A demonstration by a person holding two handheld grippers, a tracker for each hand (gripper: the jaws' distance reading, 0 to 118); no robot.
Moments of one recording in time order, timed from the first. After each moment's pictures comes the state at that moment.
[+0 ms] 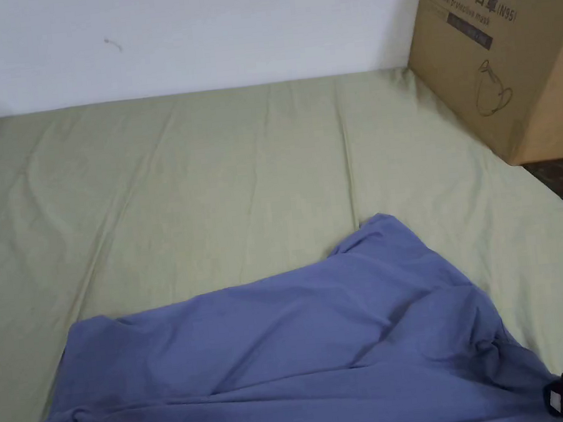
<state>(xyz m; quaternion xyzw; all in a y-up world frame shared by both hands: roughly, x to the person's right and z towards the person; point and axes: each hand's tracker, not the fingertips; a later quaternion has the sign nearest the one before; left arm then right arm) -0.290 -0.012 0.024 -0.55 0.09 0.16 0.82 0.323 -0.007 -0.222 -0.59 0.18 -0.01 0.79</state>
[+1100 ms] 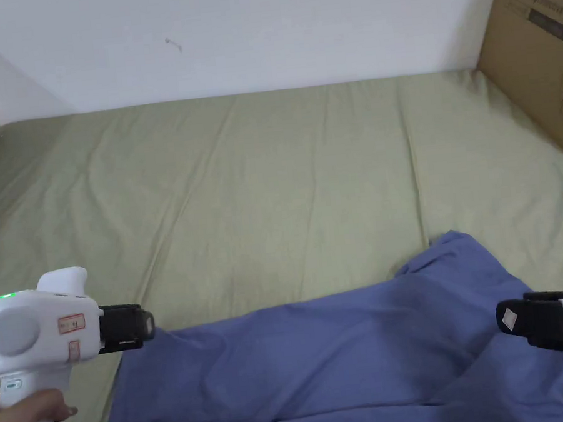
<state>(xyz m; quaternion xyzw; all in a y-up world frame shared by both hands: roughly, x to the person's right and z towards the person) -0.374 0.010 -0.165 -0.46 0.13 0.16 0.86 0.177 0.078 -0.263 -0.44 0.29 -0.04 0.85</state>
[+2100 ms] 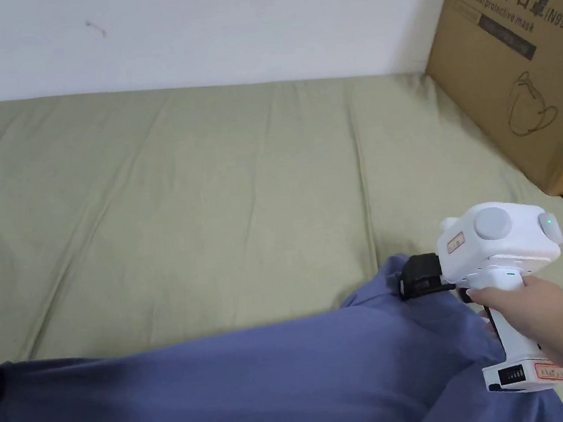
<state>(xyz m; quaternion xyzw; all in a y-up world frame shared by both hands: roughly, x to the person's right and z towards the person) -0.373 0.025 -0.156 -0.44 0.07 0.13 0.89 0.136 -0.053 -0.517 -0.60 0.14 0.06 0.79</state>
